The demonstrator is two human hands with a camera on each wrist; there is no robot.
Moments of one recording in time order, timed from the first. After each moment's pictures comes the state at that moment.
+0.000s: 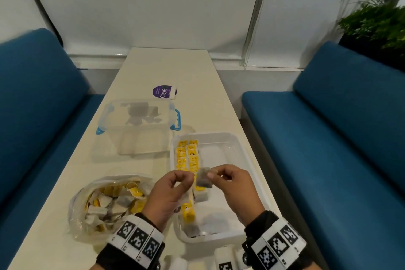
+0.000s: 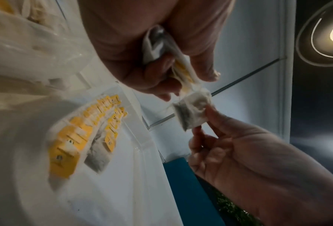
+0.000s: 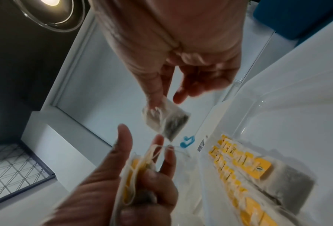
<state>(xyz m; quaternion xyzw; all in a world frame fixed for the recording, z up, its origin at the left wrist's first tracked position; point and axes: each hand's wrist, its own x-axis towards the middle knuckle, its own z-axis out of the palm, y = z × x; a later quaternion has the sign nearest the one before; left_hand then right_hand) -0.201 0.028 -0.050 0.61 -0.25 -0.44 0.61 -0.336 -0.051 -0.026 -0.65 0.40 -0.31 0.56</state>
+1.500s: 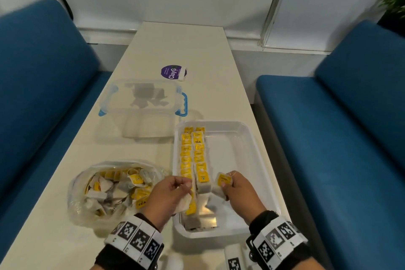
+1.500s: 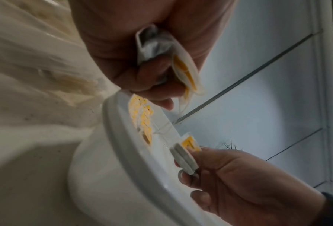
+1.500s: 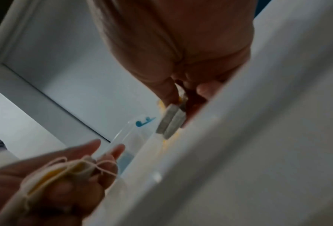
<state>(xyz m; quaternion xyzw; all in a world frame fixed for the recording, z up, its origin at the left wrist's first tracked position) -0.201 0.030 -0.077 0.69 -0.20 -0.44 0.53 -0.344 -0.081 -0.086 -0.70 0.49 -0.10 0.52</state>
